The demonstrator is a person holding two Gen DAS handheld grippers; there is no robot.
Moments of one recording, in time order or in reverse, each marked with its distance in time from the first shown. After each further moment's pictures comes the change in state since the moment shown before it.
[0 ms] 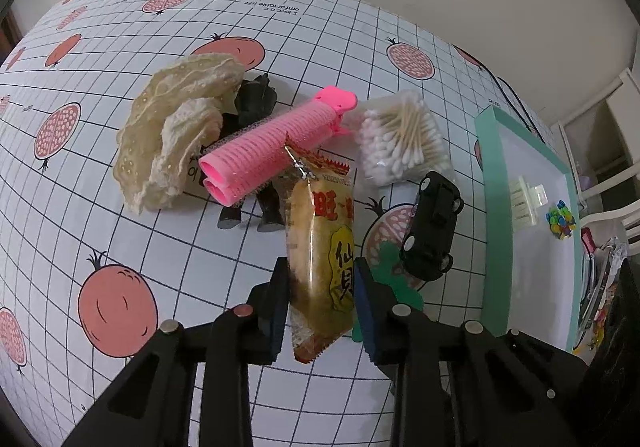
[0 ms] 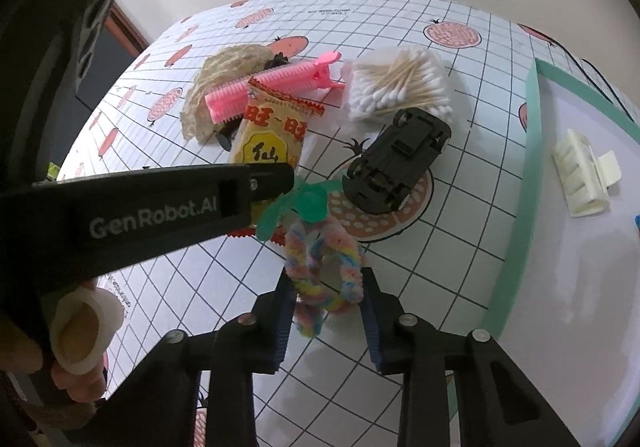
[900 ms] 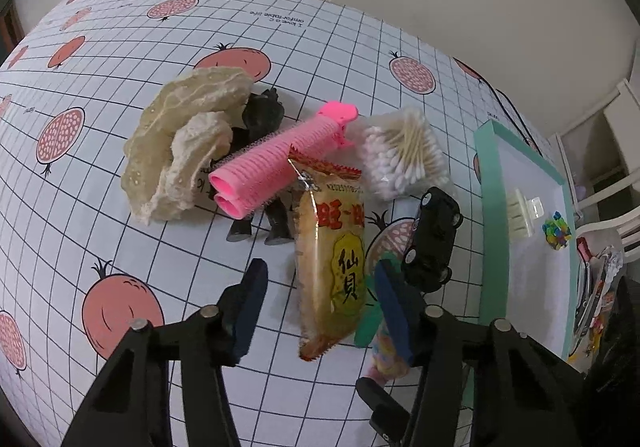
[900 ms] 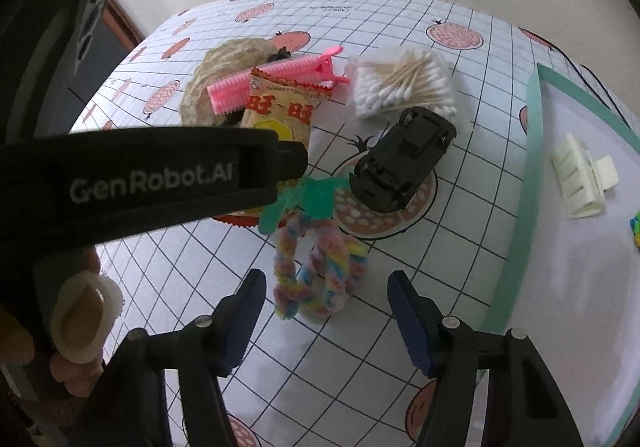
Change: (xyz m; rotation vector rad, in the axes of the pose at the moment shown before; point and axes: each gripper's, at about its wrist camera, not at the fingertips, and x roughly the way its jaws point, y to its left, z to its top) left arm -0.006 0.005 0.003 -0.015 -0.026 -0.014; right arm 0.003 0.013 -0.005 -0.012 0.024 -0.040
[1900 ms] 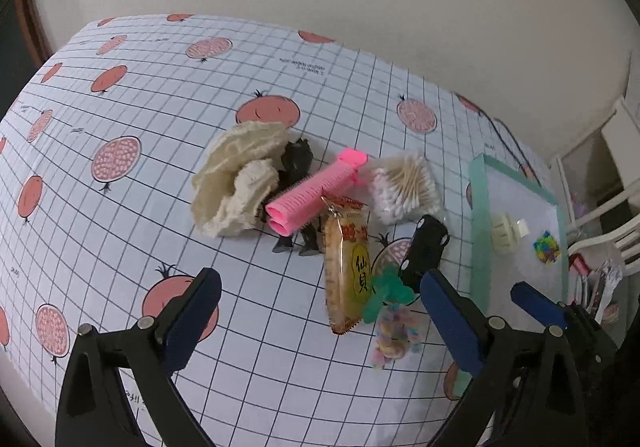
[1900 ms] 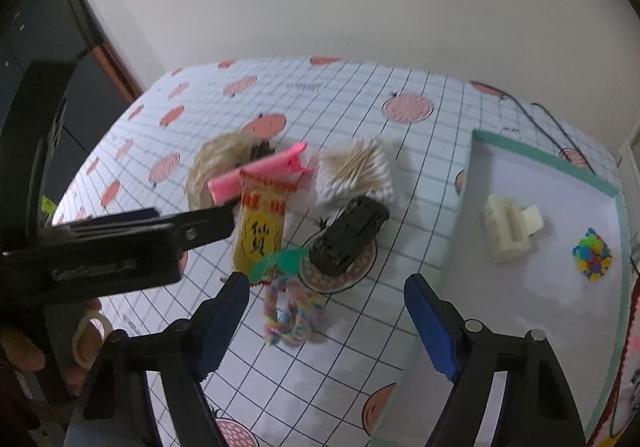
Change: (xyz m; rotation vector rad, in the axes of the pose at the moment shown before) left arm -0.053 0.010 0.009 -0.010 -0.081 0.067; right arm -0.061 -0.018 0.013 0.039 -0.154 -0.016
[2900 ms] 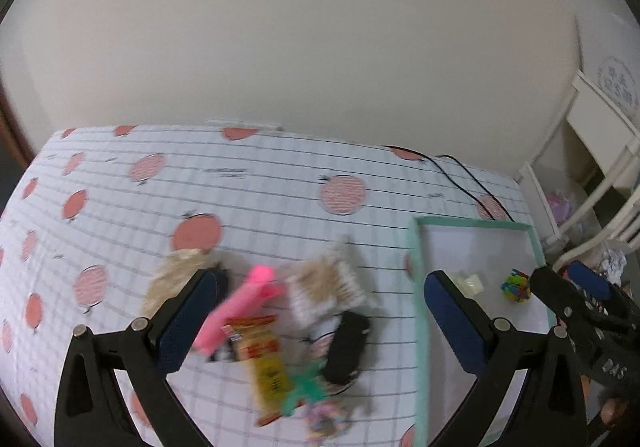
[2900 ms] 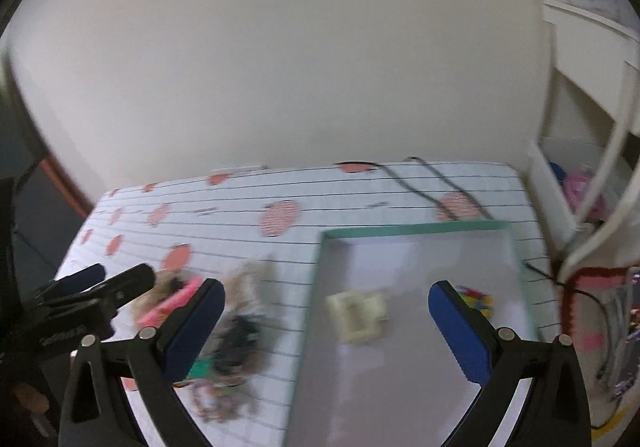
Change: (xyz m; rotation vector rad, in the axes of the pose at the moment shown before) left arm -0.028 -0.091 0.041 0.191 -0.211 0.018; right arm -0.087 -0.100 0.047 0.240 -0.285 -0.126
